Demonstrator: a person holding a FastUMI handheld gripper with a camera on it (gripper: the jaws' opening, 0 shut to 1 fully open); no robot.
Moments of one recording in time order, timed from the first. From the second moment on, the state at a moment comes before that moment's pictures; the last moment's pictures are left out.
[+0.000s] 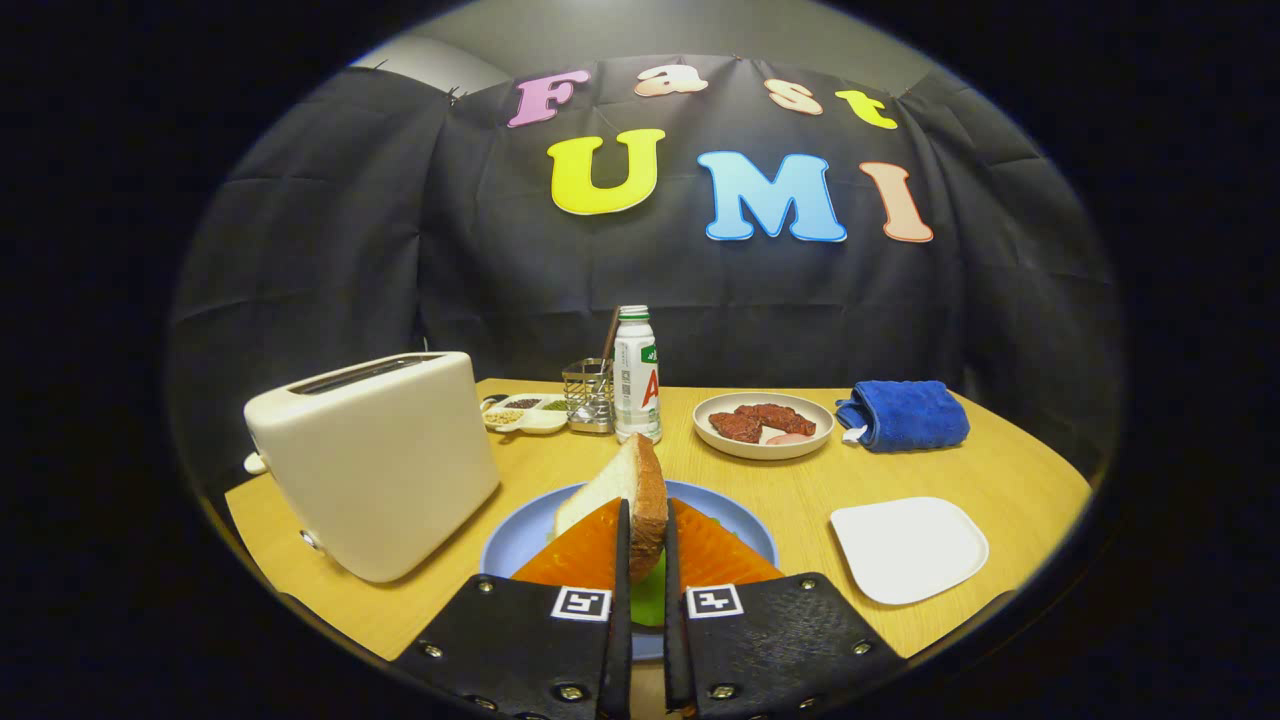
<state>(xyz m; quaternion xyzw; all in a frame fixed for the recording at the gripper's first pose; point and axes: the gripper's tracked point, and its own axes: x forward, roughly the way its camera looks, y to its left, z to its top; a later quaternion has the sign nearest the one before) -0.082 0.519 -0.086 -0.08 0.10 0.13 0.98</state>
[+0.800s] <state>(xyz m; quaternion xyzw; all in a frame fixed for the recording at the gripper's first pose) -0.071 0.411 -0.024 -0.11 0.02 0.09 0.99</state>
